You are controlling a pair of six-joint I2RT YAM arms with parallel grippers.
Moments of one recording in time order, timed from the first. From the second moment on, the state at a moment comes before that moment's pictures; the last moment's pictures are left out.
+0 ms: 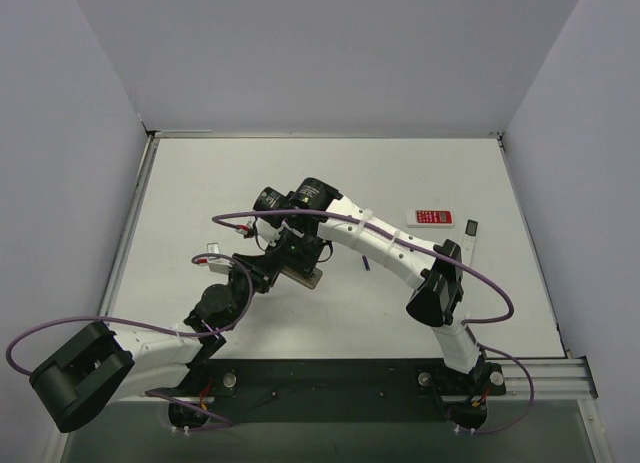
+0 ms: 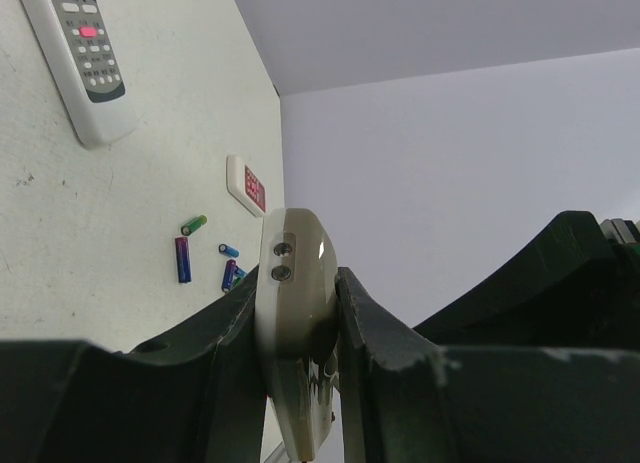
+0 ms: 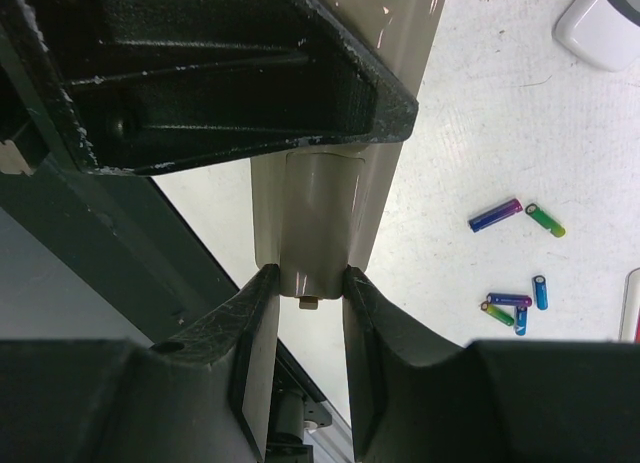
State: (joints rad) left arm -0.79 1.07 0.04 1.06 -0.34 -1.44; right arm 1.06 2.06 2.13 -1.44 -0.01 -0.13
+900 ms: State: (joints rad) left arm -0.79 1.06 0.04 1.06 -0.36 -1.44; right arm 1.06 2.06 2.13 -1.43 -0.01 -0.13
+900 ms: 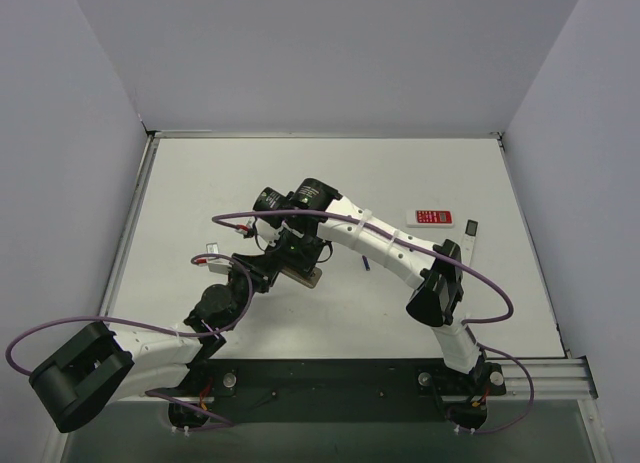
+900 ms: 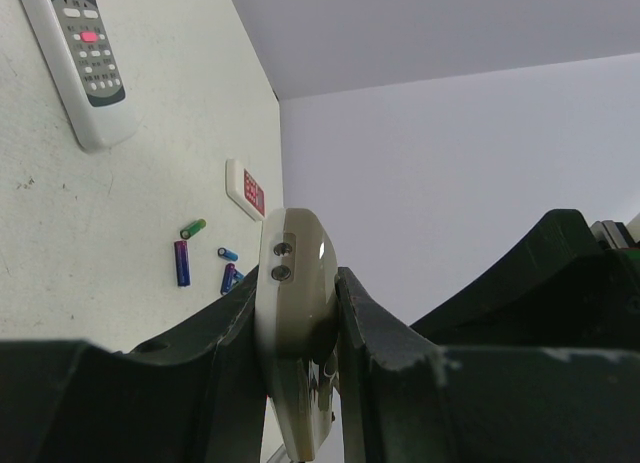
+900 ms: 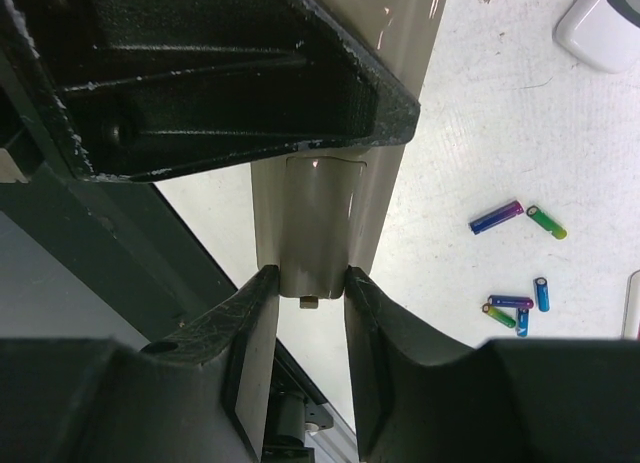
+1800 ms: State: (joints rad) left arm -0.80 1.04 0.04 1.06 -0.36 -1.45; right arm 0.96 1.77 1.80 -1.19 -0.16 0.02
